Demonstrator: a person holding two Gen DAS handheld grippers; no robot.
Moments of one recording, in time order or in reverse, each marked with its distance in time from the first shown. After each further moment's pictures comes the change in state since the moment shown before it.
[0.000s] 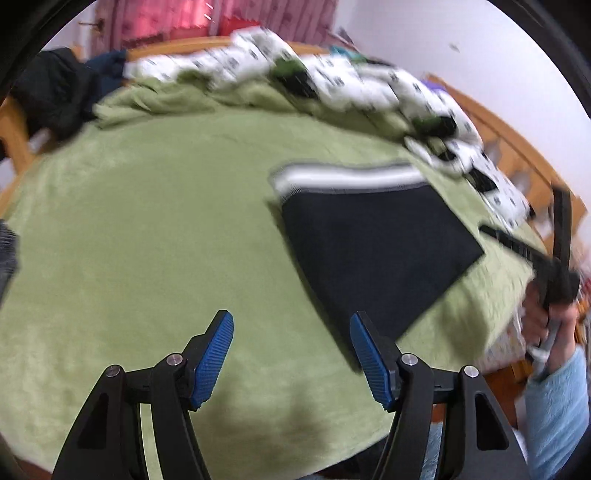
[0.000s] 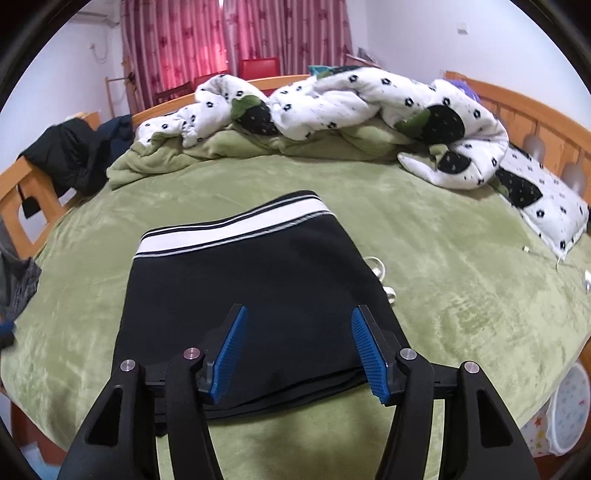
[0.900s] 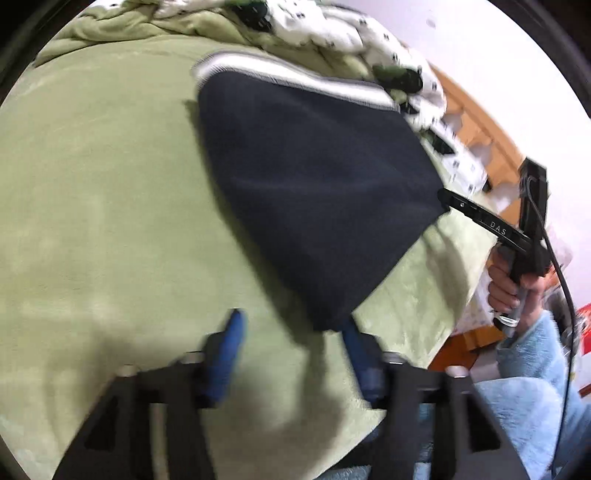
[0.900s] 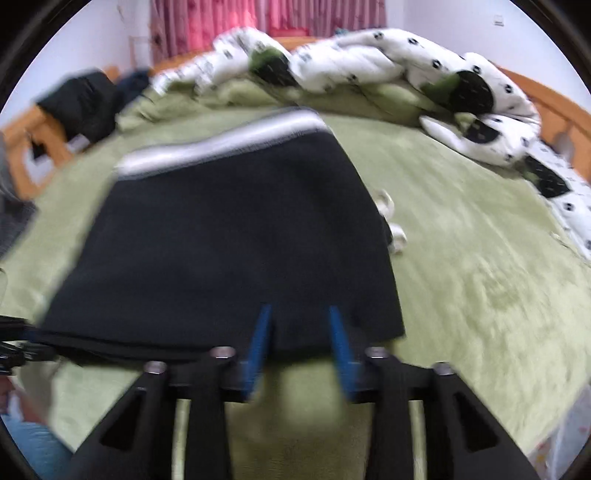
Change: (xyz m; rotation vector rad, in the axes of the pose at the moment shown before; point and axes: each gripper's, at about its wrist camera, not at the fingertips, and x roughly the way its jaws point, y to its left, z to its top) left arm 0.089 -0.004 -0.056 -0.042 0.120 -0.280; right arm 0.050 -0.035 -0.030 -0.129 0.039 0.094
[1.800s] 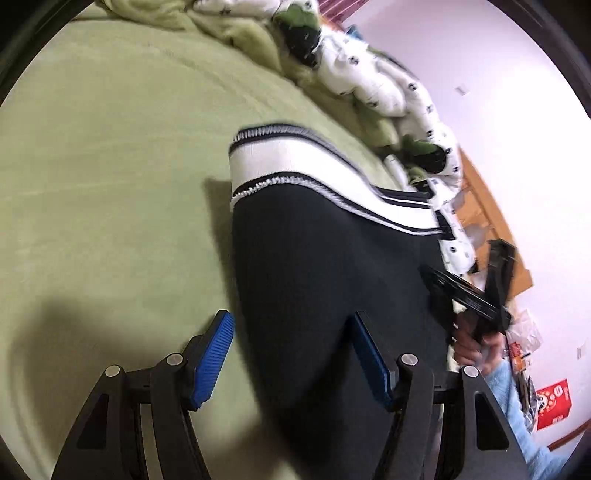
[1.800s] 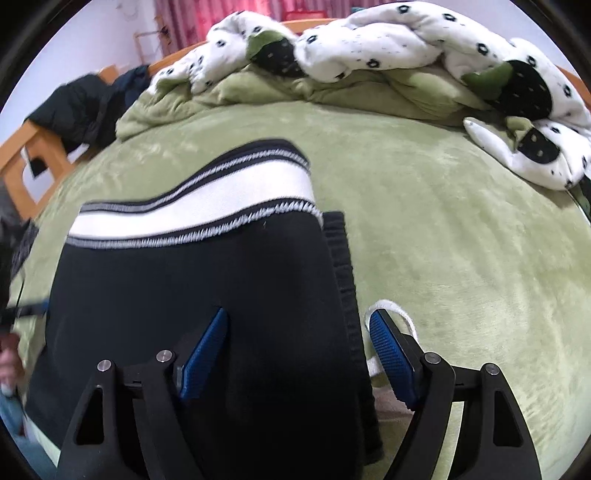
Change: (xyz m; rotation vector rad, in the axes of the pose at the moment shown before) left arm 0.068 0.070 0.132 -0.193 -0.062 -0.144; right arm 0.120 -0.037 0.078 -0.051 0.175 0.102
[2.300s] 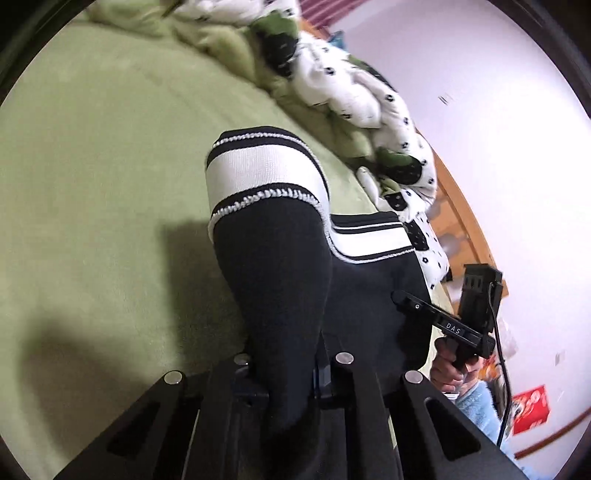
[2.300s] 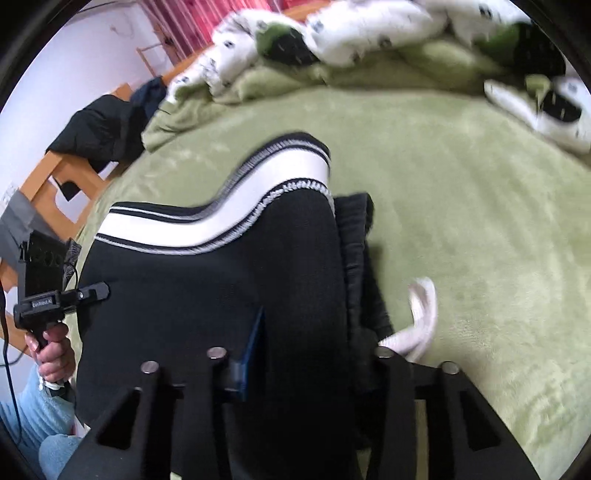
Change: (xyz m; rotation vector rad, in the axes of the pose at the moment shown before) left arm -0.028 -0.029 0.023 0.020 -0.041 -0.091; right arm -0.036 0.020 0.000 0.082 -0.008 0.131
